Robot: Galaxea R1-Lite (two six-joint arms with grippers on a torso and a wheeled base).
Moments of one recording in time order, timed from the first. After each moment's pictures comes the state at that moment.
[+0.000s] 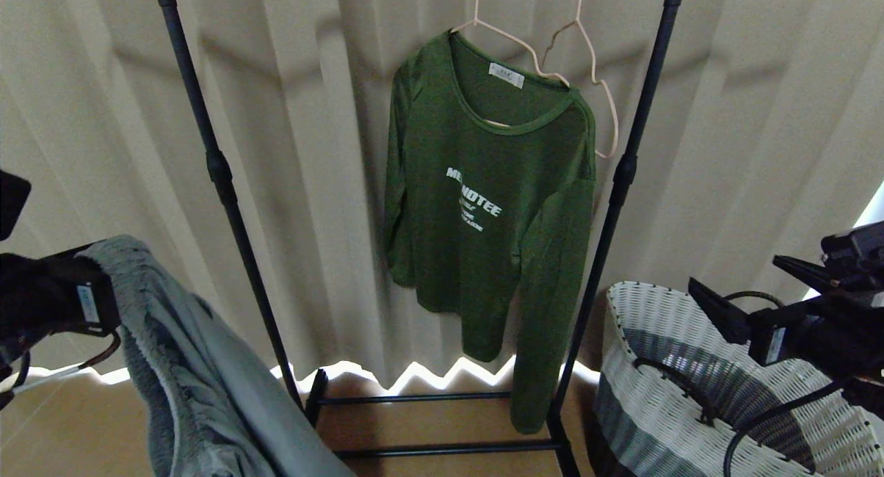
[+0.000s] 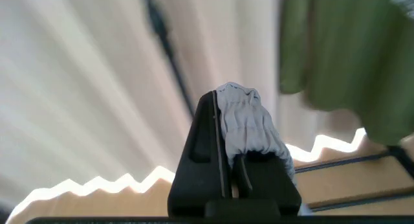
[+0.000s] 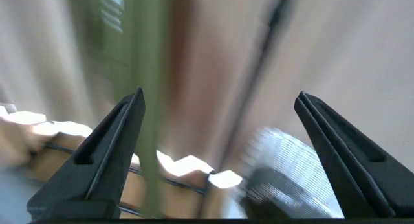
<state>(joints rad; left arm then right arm) -0.03 1.16 -0.48 -0.56 0.07 0.24 0.24 1.34 -0.26 -0.97 -0.18 -0.19</state>
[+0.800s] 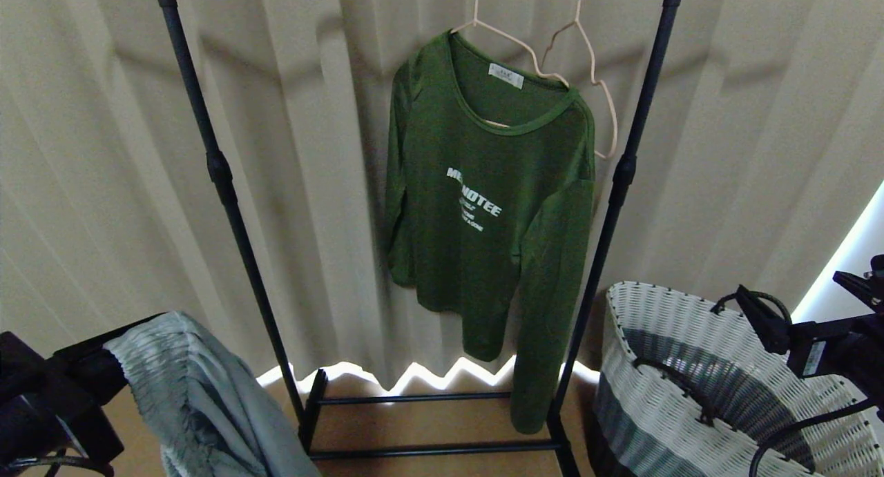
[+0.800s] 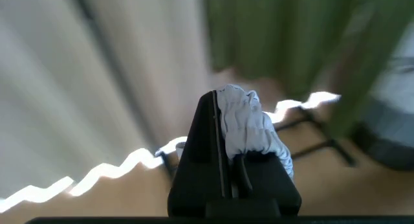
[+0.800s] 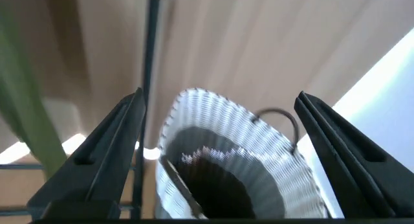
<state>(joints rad) -0.25 0.96 -0.30 -0.56 -0.14 0.12 0.16 1.31 -0.15 -1.11 -0.25 -0.20</state>
